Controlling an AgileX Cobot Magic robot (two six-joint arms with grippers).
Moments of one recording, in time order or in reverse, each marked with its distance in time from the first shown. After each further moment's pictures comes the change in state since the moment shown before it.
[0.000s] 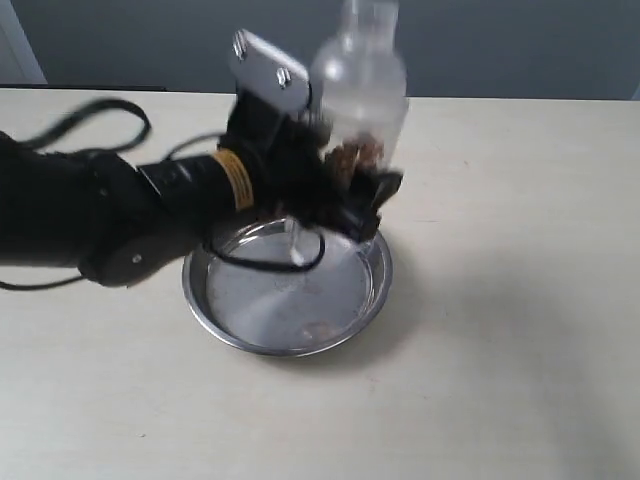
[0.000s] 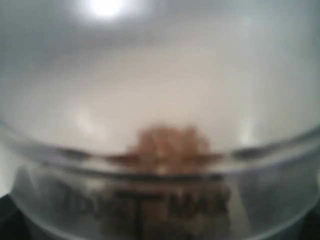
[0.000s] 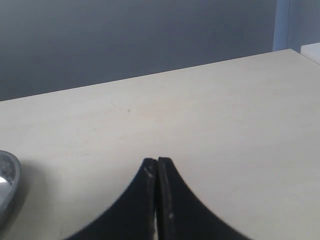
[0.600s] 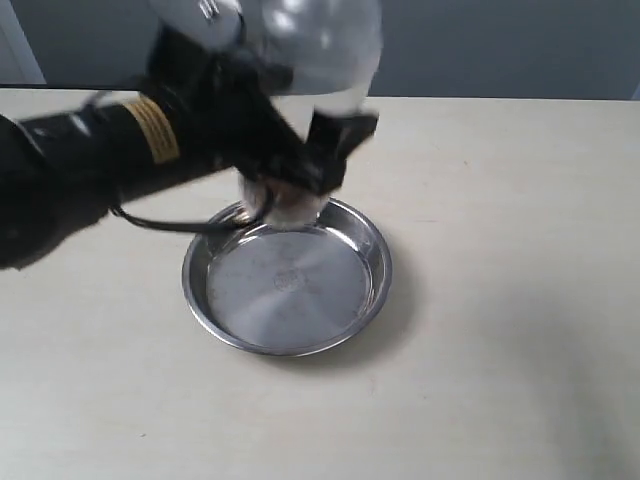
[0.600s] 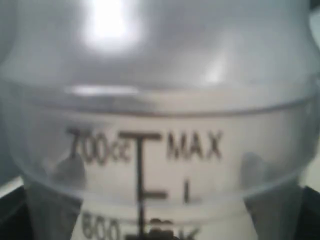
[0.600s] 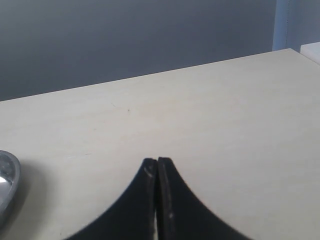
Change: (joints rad) left arm 0.006 -0.282 0.040 -0.040 0.074 0.069; right arm 0.000 0.000 0.000 0.000 0.000 0.000
